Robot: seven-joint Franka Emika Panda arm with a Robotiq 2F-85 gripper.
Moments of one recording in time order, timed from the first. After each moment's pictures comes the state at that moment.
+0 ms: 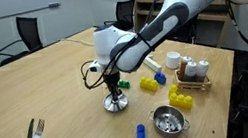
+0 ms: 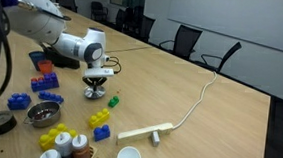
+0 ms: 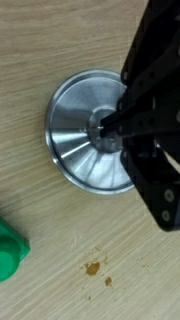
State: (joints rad) arm 0.29 1.15 0.26 -1.12 -0.23 2.25 -0.67
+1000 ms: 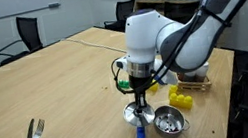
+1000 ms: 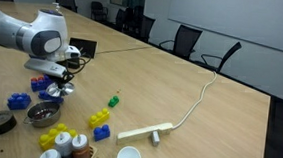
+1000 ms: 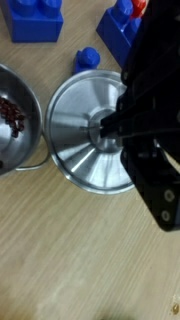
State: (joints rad) arm 0.30 0.64 0.31 -1.94 -0.12 2.62 -0.08
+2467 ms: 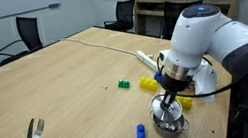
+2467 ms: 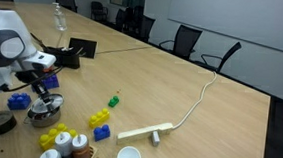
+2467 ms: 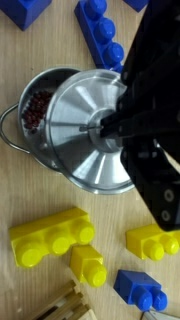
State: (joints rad) arm 0.61 0.38 0.00 -2.37 -0.28 2.85 0.77
